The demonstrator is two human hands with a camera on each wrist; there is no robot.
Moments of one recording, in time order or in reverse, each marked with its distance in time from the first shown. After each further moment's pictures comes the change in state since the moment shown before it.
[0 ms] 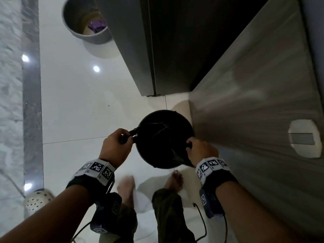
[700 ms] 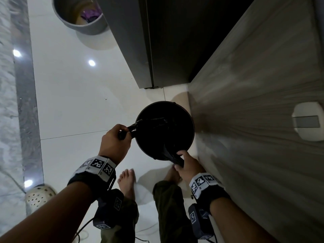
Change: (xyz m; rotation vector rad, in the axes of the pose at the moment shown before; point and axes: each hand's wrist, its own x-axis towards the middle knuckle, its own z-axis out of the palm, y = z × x) left_hand -0.008 -0.011 0.005 -0.006 0.034 0.014; right_hand -0.047 0.002 0.063 0.375 -0.269 0.068
